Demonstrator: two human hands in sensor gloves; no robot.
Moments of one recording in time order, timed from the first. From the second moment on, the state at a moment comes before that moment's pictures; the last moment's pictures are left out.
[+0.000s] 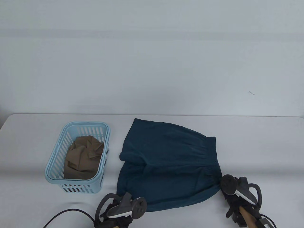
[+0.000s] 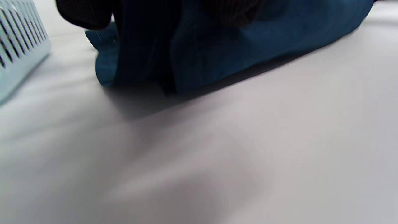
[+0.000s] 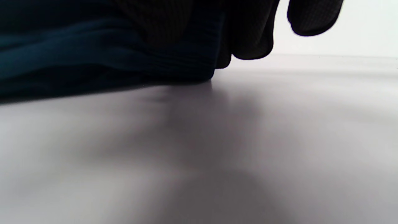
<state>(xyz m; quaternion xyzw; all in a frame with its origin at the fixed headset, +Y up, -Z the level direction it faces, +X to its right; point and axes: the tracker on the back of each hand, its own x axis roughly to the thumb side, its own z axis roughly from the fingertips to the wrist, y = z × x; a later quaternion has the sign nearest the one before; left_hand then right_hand) -0.117 -0.731 -0.298 -0.14 -0.24 -0.06 0.96 0.294 -0.761 -0.365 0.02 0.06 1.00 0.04</state>
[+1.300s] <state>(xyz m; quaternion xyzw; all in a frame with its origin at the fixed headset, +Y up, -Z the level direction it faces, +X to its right) -0.131 -0.605 -0.425 -0.14 -0.08 -0.02 0.99 0.312 -0.696 -0.404 -0.07 0.11 0.96 0.26</state>
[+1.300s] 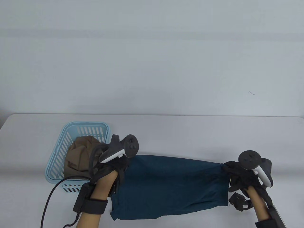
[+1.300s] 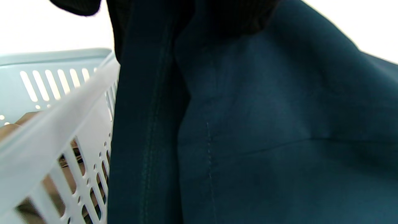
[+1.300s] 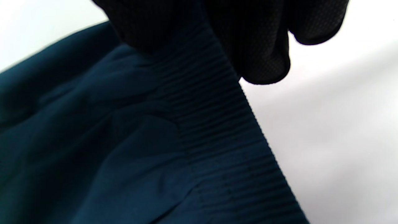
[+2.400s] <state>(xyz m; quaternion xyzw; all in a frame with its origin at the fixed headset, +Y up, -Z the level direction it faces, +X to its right) -0.040 -0.702 -0.323 -0.19 -0.23 -0.08 0.95 0.234 -0.737 -0.348 0.06 0.13 0.98 0.11</state>
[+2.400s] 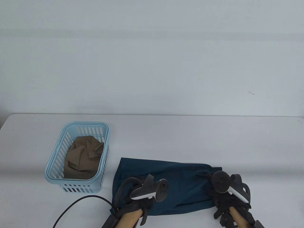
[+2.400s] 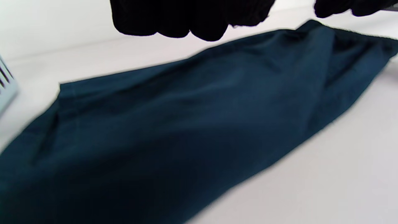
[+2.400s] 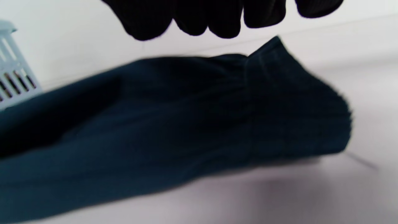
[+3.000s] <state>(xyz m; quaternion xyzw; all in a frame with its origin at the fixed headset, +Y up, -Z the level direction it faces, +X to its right) -0.020 -0.766 -0.311 -0.22 -0.24 -0.13 0.94 0.232 -0.779 -0.348 0.07 0.18 0.98 0.03</state>
